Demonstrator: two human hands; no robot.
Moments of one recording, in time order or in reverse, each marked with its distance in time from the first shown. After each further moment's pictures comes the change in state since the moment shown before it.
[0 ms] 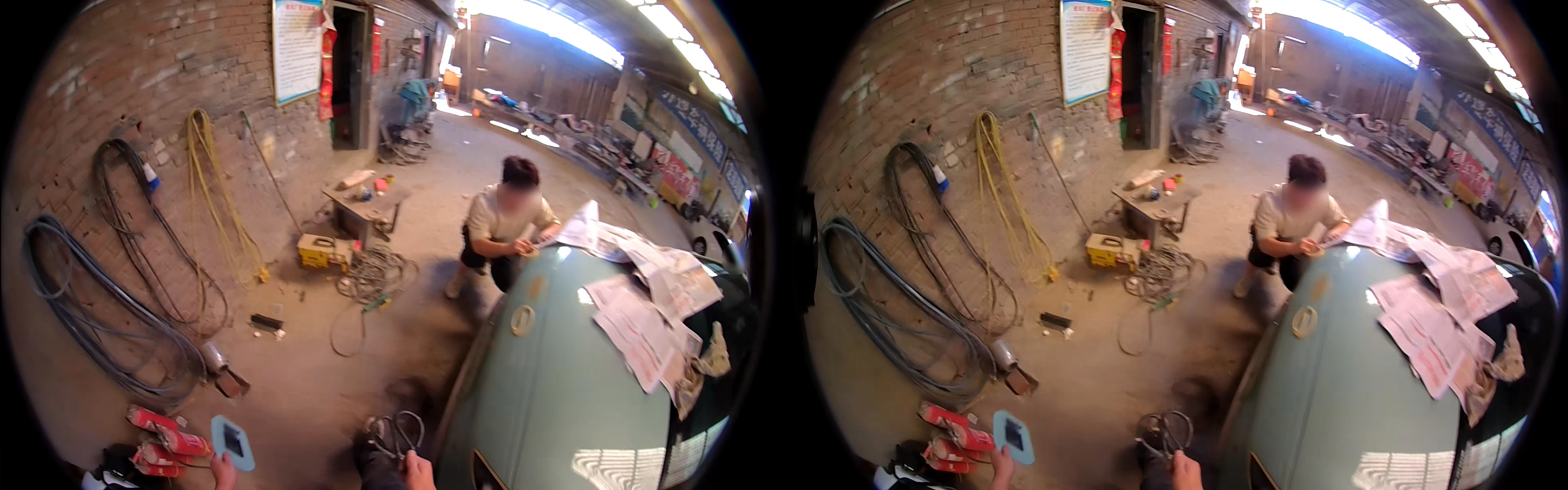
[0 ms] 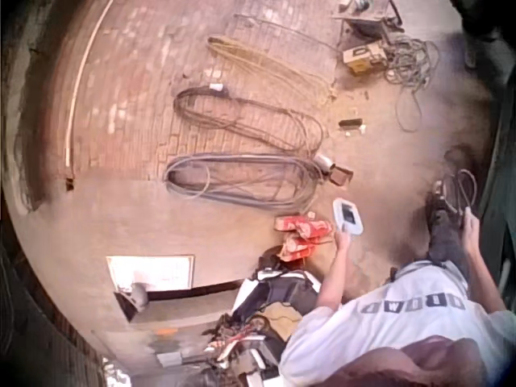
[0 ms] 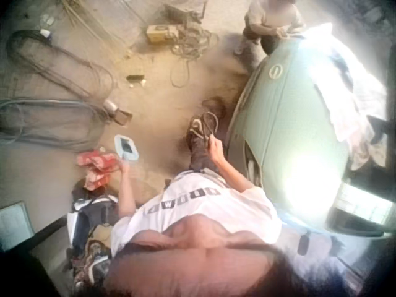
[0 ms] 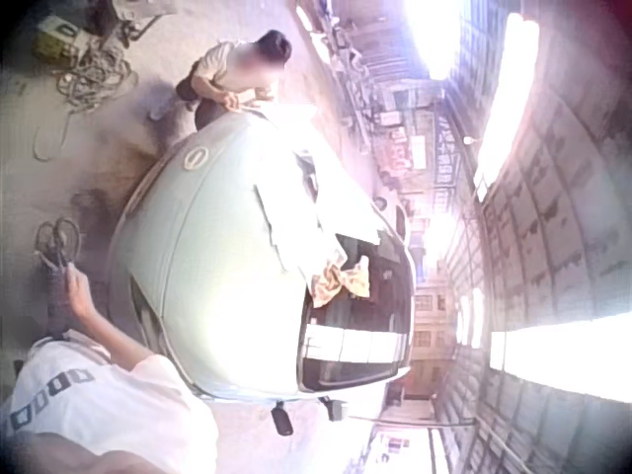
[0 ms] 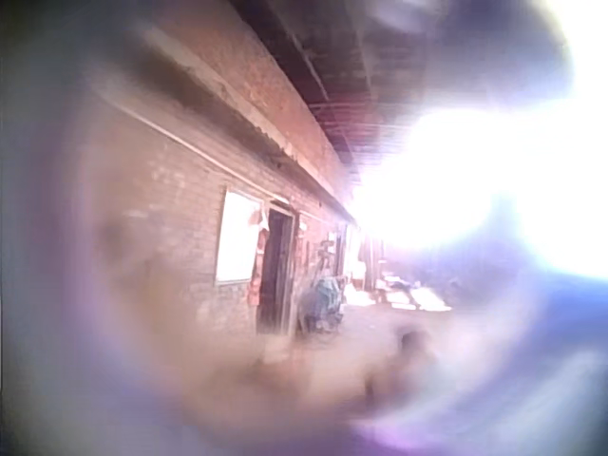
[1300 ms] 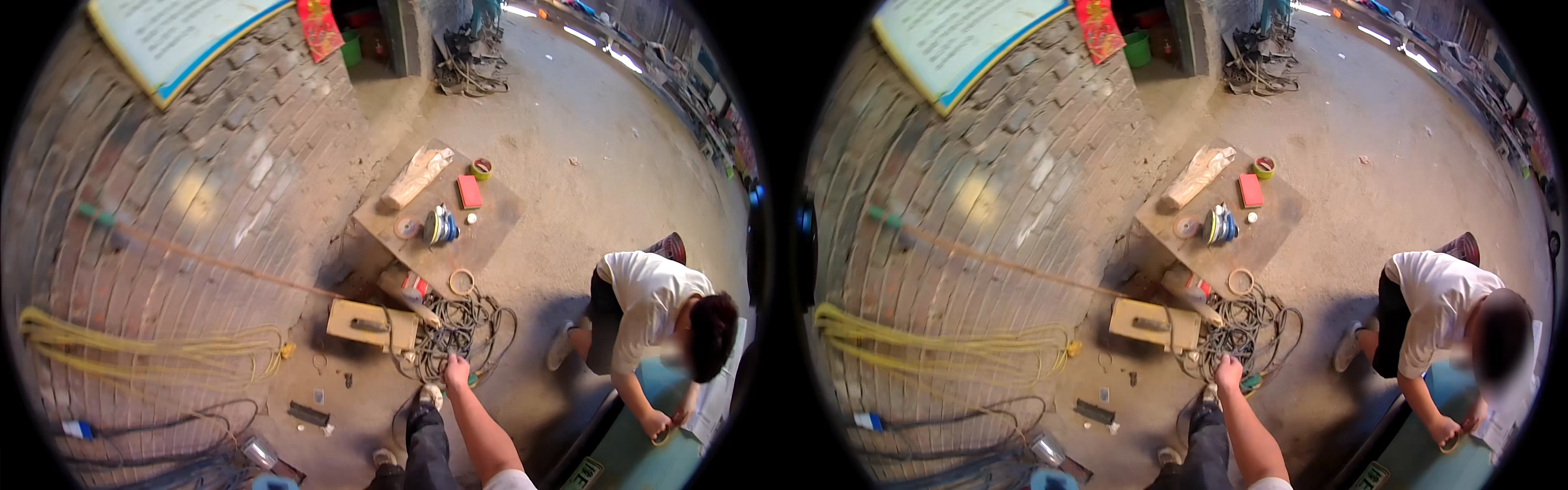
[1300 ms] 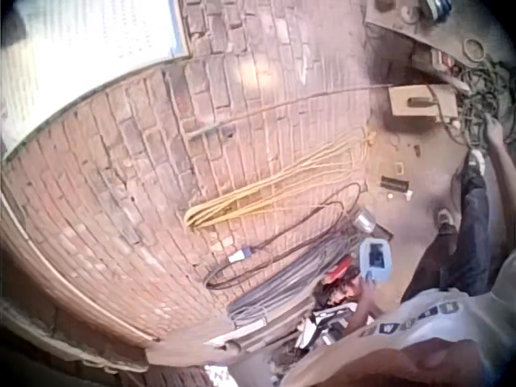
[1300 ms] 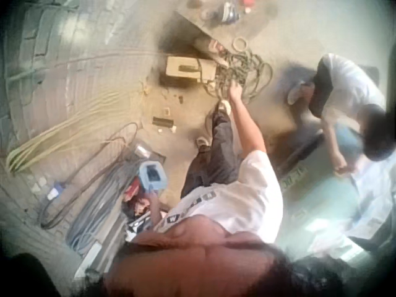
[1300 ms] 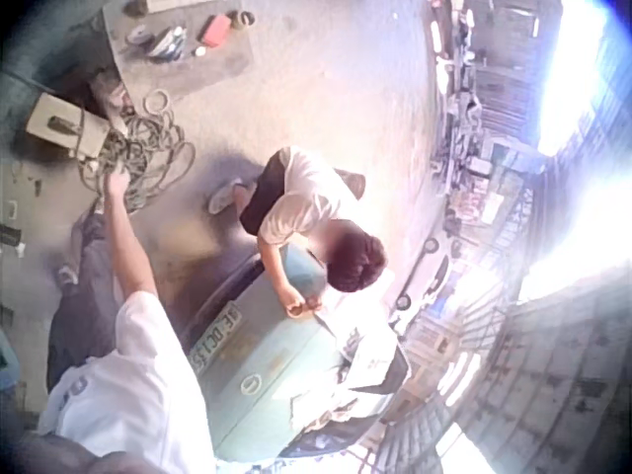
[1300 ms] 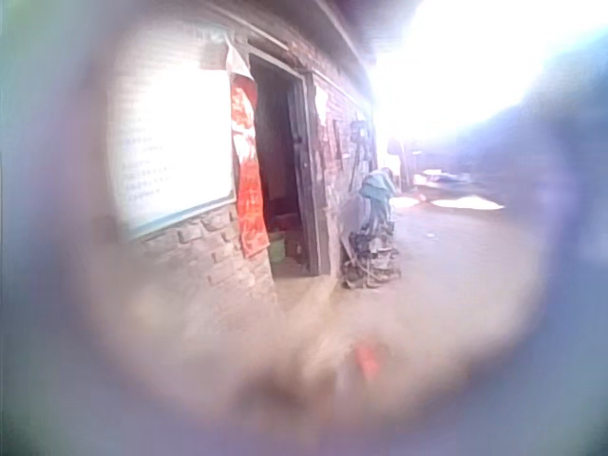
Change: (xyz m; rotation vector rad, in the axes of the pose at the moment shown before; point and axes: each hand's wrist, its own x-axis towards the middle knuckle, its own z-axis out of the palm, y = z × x) left_hand 0.618 0.277 0.439 0.256 -0.466 -0.820; right_hand 1.099 -0.073 0.347 0.011 0.194 0.372
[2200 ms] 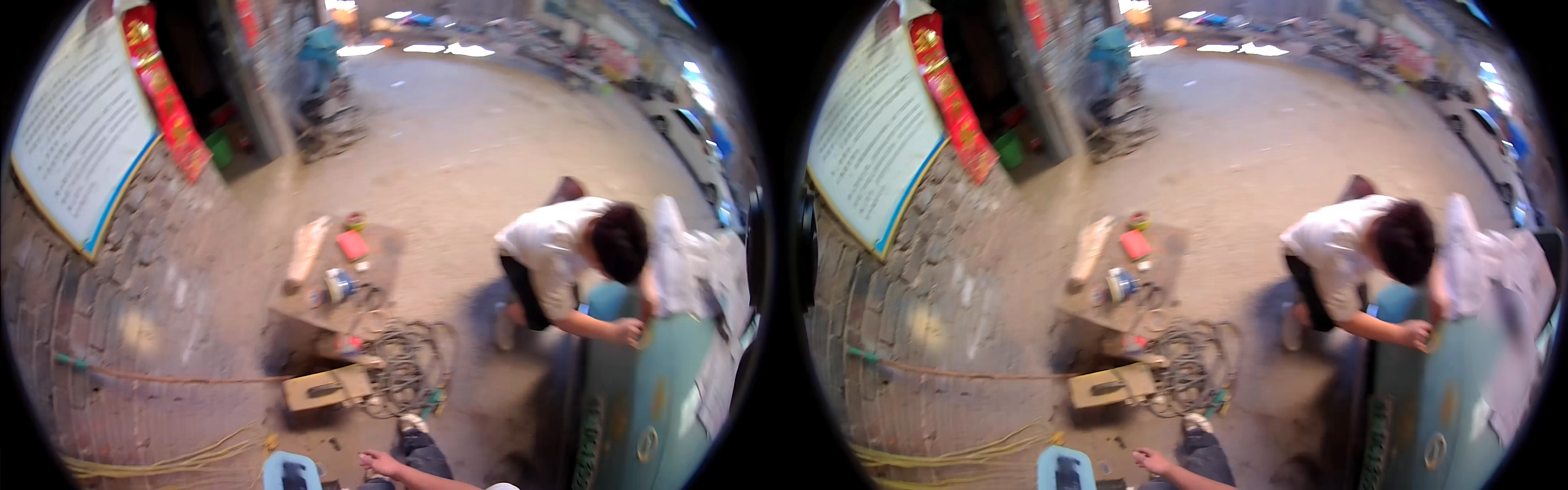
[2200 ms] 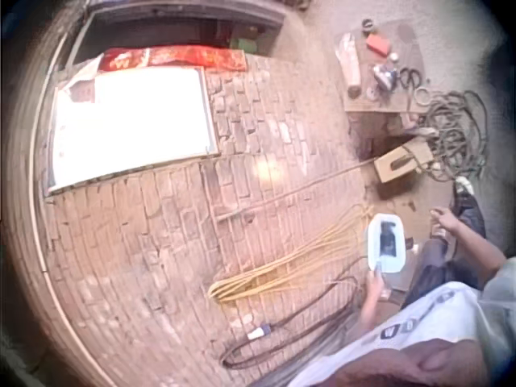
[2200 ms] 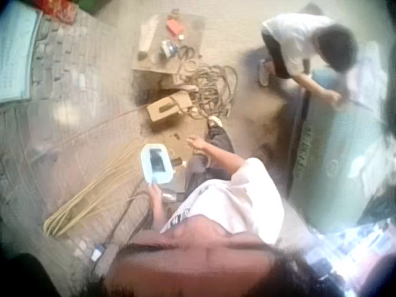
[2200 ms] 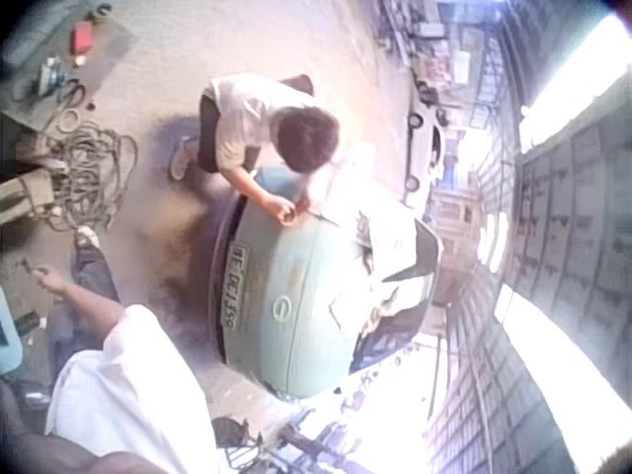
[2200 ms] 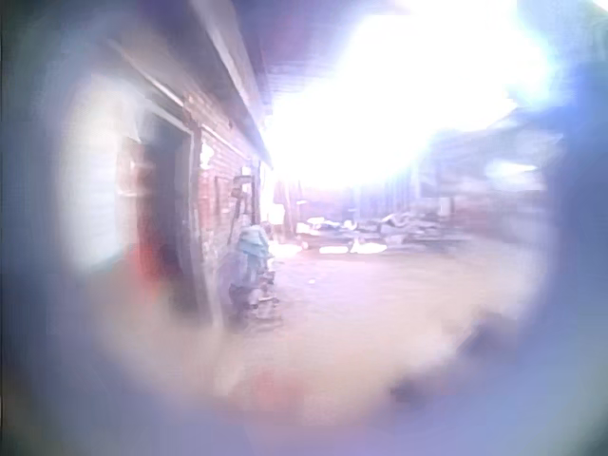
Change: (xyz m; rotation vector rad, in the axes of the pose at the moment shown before) left_hand 0.136 0.093 -0.001 0.303 -0.323 0.471; right_hand -0.194 0.053 0.046 0.003 -0.574 0.203
